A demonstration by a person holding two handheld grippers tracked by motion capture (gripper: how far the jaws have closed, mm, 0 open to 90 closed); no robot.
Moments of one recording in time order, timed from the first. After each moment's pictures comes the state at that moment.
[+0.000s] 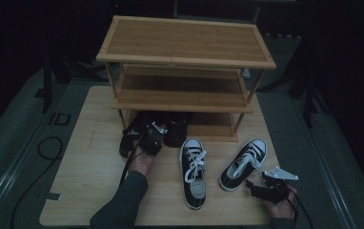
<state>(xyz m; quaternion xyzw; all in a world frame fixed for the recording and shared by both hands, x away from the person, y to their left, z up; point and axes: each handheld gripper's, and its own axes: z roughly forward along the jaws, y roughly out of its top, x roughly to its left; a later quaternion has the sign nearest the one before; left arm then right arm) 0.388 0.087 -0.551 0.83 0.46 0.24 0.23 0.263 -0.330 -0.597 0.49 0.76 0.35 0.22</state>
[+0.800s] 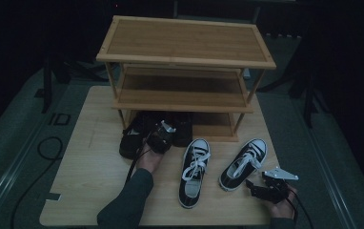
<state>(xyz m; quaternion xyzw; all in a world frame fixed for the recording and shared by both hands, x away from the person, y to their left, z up) 0.394 0.066 -0.551 0.84 0.42 0.20 0.27 0.264 -0.330 -0.597 0.49 0.76 0.35 0.22</state>
